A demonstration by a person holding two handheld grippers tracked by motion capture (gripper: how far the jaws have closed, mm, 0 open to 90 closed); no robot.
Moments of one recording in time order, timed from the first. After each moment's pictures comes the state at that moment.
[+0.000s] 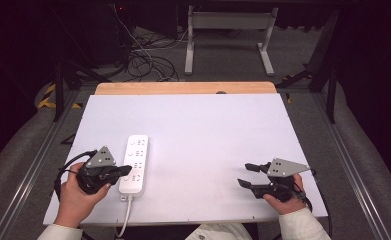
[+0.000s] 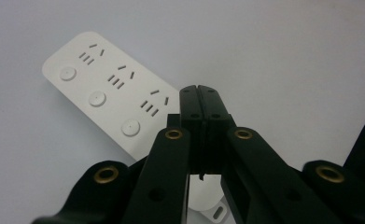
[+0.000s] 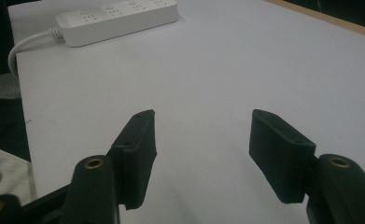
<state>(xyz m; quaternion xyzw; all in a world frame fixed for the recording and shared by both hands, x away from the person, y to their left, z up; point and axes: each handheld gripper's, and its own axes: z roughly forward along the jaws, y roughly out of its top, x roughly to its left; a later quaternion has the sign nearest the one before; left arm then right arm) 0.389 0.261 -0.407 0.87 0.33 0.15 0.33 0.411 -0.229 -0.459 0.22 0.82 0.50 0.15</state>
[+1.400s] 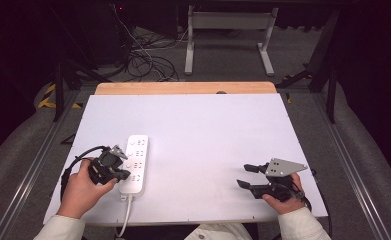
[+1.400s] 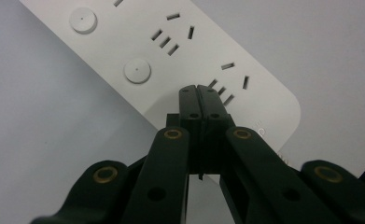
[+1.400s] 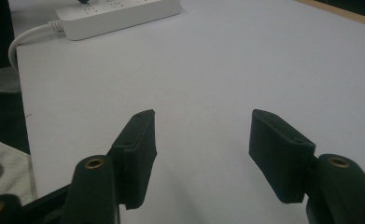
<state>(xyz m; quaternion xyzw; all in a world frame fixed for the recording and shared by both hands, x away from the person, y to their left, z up) 0.424 0.255 -0.430 0.90 0.38 0.07 0.19 0.413 -0.227 -0.462 0.22 0.83 0.49 0.14</state>
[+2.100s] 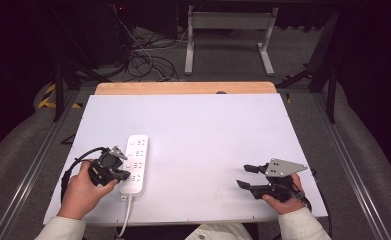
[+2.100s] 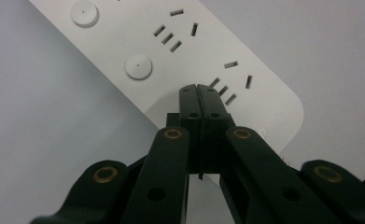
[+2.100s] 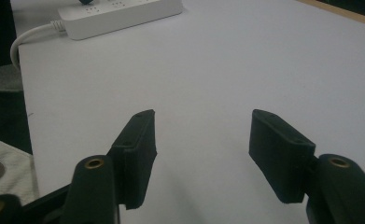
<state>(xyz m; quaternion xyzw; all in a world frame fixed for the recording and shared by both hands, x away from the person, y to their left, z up) 0.423 0.255 -0.434 0.90 0.39 0.07 0.19 0.413 -0.227 -0.462 0.22 0.83 0.49 0.14</state>
